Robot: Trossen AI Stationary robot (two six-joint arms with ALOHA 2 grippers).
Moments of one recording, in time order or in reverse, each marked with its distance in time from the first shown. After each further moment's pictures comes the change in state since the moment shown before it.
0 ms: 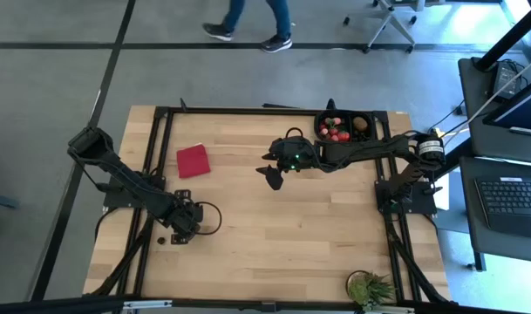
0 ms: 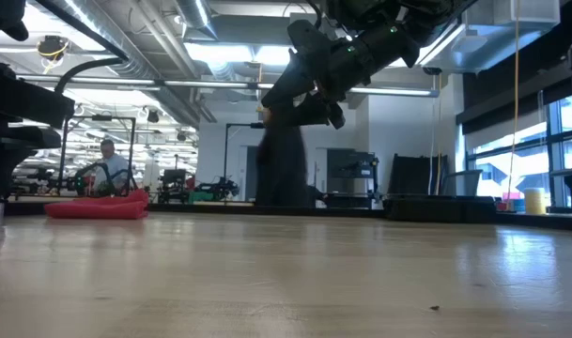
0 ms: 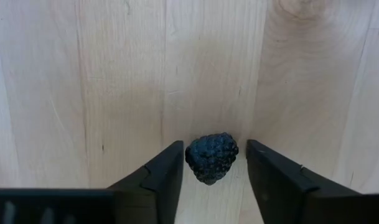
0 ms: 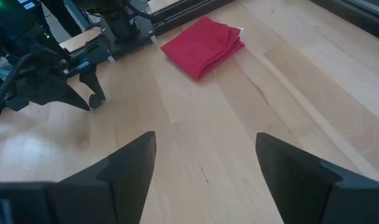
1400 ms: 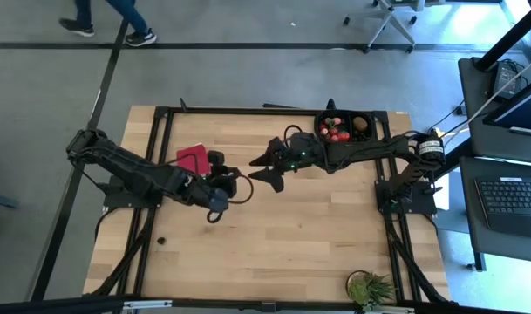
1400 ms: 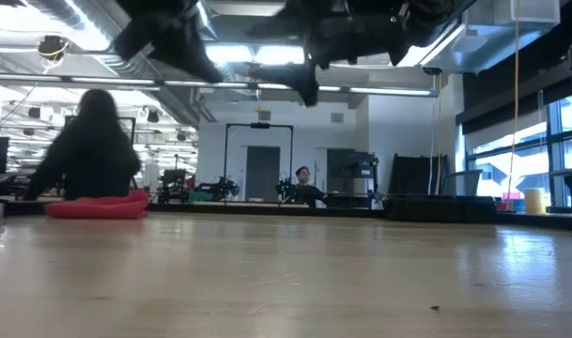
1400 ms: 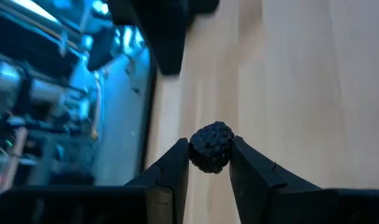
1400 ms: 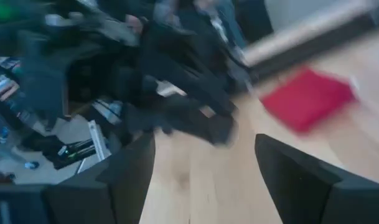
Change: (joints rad) left arm 0.294 -0.002 0.426 0.098 -0.710 0.799; right arm 0.001 0.000 0.000 0.283 -0.284 0.125
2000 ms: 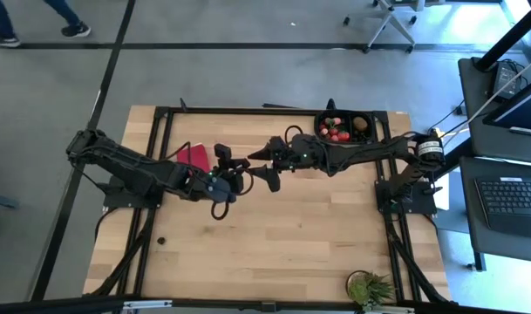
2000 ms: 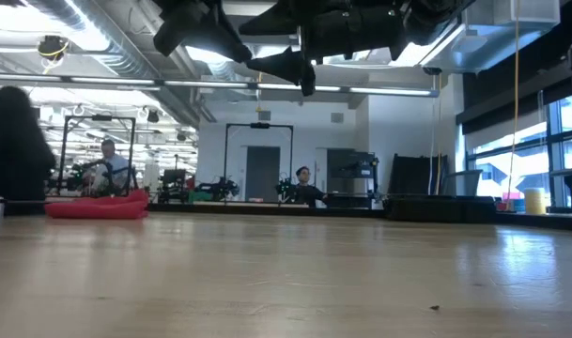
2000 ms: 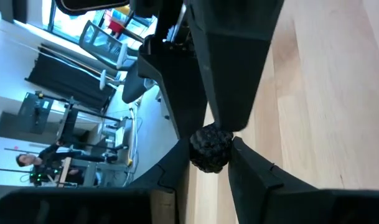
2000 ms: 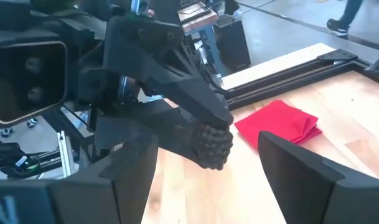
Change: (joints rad) left arm 0.059 0.000 0.007 0.261 -0.057 0.330; right arm 0.031 0.006 0.000 0.081 0.150 -0.132
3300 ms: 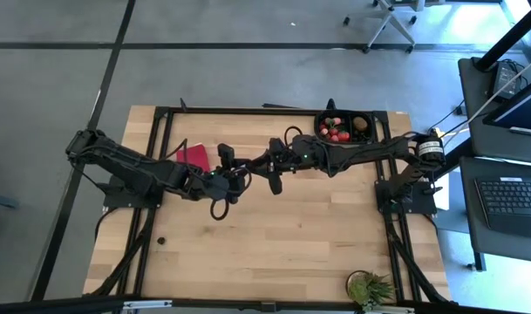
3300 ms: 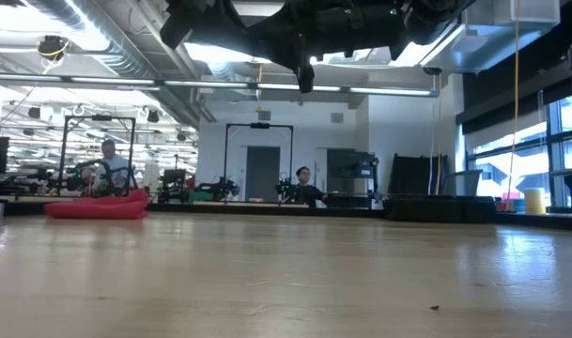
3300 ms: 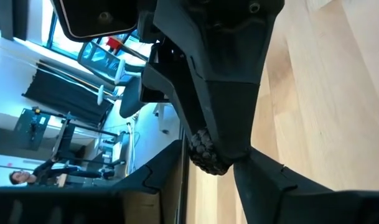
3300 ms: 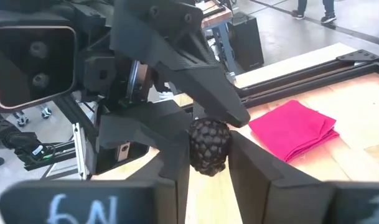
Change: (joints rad) left arm 0.003 -0.001 0.000 0.098 0.049 0.086; right arm 0.000 0.000 -0.002 0.010 -0.050 -0.016
